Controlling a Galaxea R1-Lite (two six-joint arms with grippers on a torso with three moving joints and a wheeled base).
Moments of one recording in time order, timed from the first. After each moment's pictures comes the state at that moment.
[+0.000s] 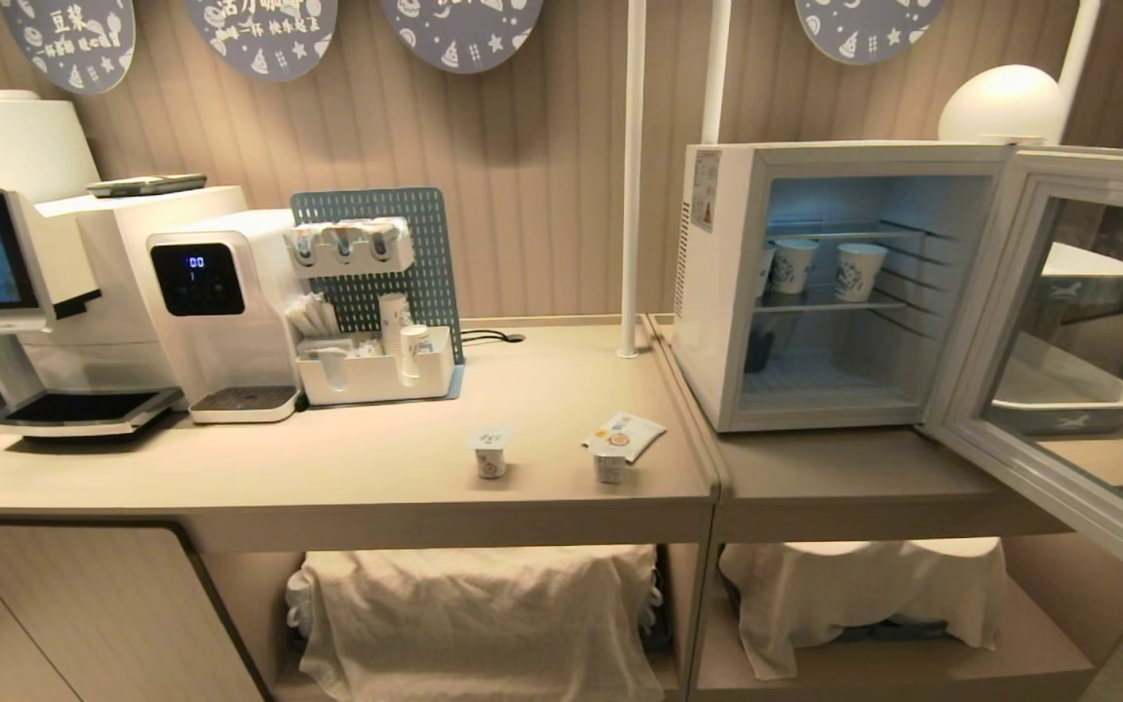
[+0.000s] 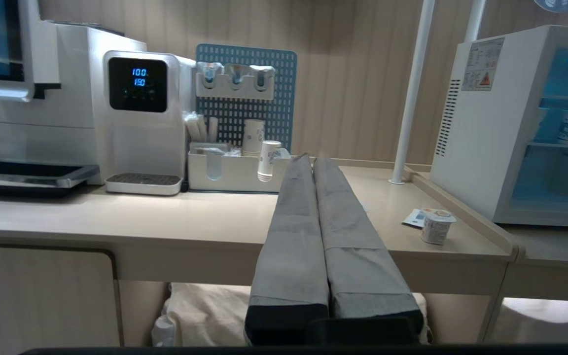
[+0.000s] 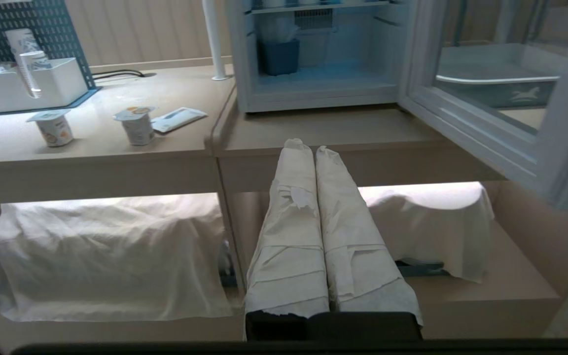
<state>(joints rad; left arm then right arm) 0.00 0.00 0.00 -0.33 0.00 -0.10 0.00 0.00 0.00 -0.03 0.00 0.01</state>
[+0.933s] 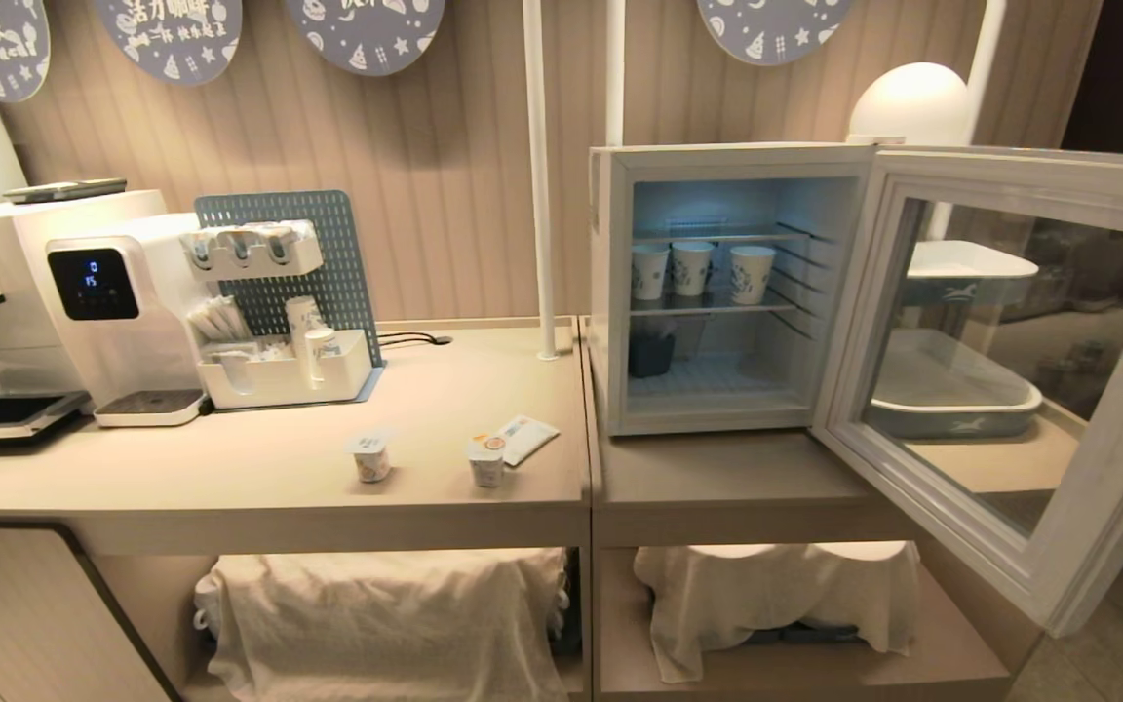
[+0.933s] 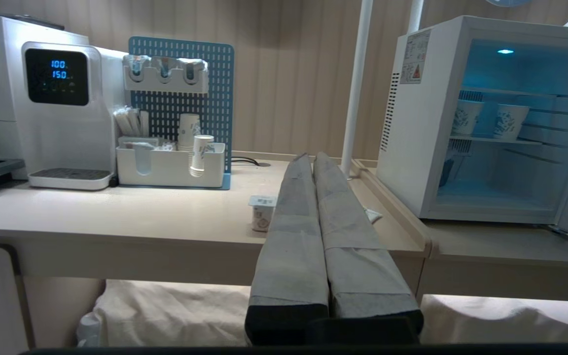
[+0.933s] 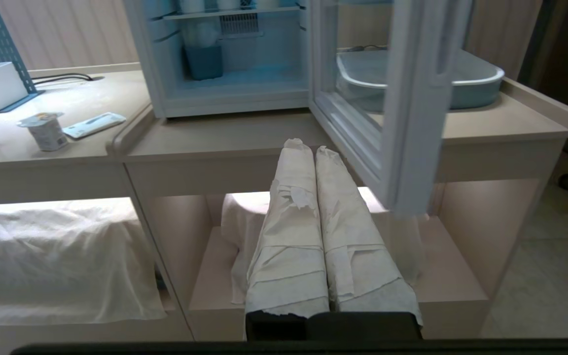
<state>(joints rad) 0.00 0.00 0.00 -0.33 0.00 -0.10 0.00 0.00 0.00 -0.03 0.00 0.01</state>
